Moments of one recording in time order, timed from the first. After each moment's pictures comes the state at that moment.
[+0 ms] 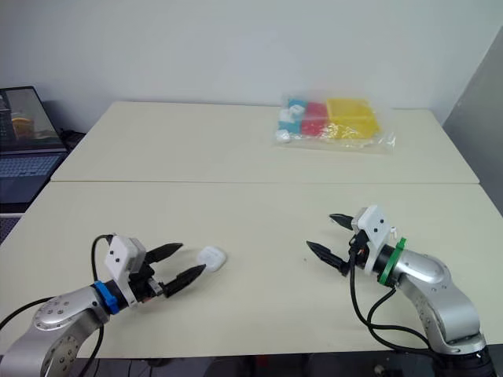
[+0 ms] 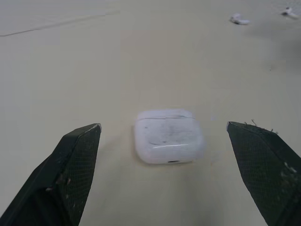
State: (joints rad) left arm 0.21 0.61 0.21 -0.38 -0.49 0.39 -0.77; right arm -0.13 -0.59 -0.03 -0.48 0.50 0.55 0.77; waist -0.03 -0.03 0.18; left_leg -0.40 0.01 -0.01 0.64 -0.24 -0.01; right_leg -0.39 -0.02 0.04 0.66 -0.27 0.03
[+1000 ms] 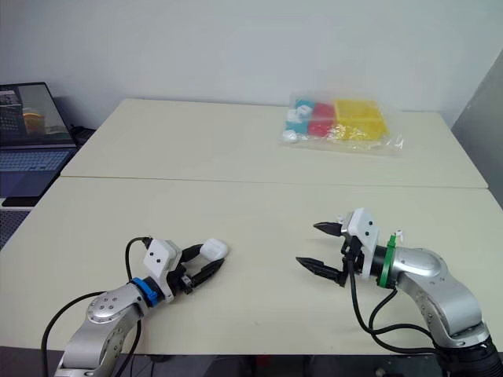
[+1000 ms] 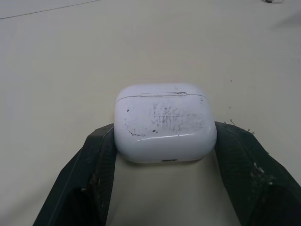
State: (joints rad) left arm 0.08 0.48 0.07 -0.14 -0.29 0.19 -0.71; right arm -0.13 -0.66 0.02 -0.47 0.50 0.53 0.85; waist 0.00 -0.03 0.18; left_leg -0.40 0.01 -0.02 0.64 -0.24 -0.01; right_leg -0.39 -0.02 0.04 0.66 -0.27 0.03
